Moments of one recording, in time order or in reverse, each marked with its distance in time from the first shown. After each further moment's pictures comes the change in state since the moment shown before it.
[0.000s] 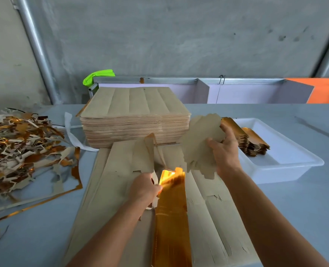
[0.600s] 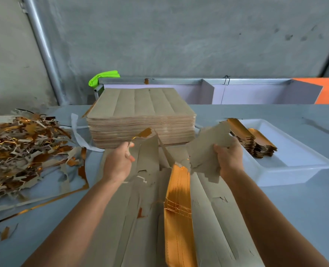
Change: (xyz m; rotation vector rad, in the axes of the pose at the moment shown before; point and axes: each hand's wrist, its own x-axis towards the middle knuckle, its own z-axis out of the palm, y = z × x) left_hand 0.040 -0.025 -0.083 -0.167 0.301 0.135; right_hand 0.002 0.009 0.006 -0.025 0.095 0.145
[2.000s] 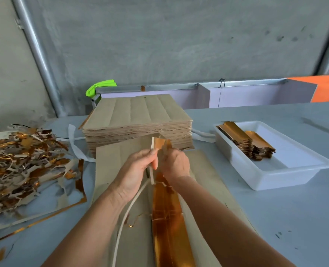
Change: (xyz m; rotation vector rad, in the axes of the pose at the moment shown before) left_hand -0.037 0.065 -0.015 -0.829 -0.461 0.138; right_hand -0.033 0.015 0.100 -0.896 -0.249 -0.398
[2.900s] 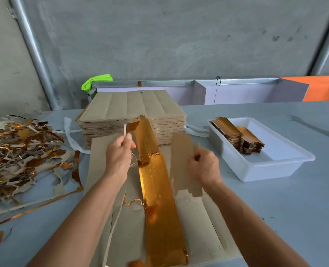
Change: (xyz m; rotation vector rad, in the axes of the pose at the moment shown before) left_hand 0.012 -0.011 -0.008 0.308 0.595 -0.102; right_hand -0.045 0.053 -0.069 0.286 0.055 0.147
